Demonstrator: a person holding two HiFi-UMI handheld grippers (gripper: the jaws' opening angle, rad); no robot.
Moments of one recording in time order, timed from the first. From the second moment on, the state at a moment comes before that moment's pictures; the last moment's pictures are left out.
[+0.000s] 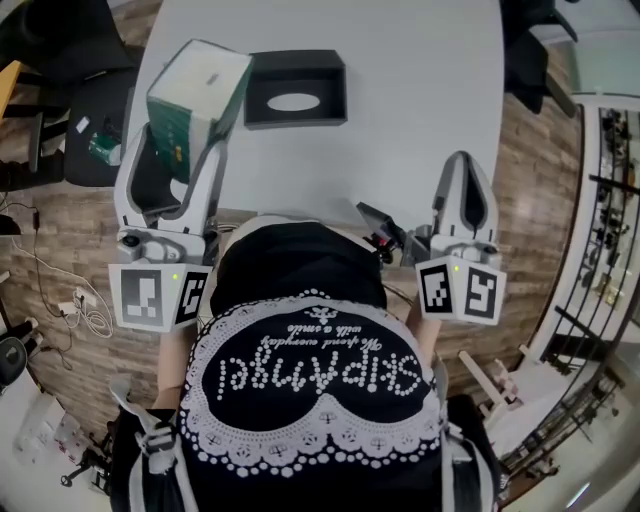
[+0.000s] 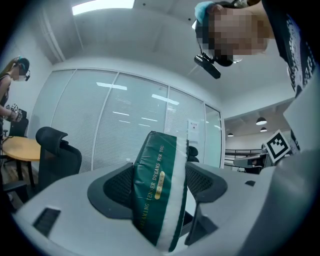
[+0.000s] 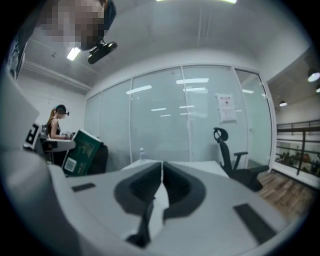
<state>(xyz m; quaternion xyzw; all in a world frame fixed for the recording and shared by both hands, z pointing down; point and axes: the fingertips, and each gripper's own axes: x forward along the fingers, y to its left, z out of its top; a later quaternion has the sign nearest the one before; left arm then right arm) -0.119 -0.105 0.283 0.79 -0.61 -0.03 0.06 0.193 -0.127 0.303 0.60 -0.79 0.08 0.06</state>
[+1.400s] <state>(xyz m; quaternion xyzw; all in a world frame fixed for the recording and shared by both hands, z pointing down) -0.104 -0.110 0.290 0.80 -0.60 0.00 0.07 0.194 -0.125 0.307 0.60 -0.79 0.07 0.09</state>
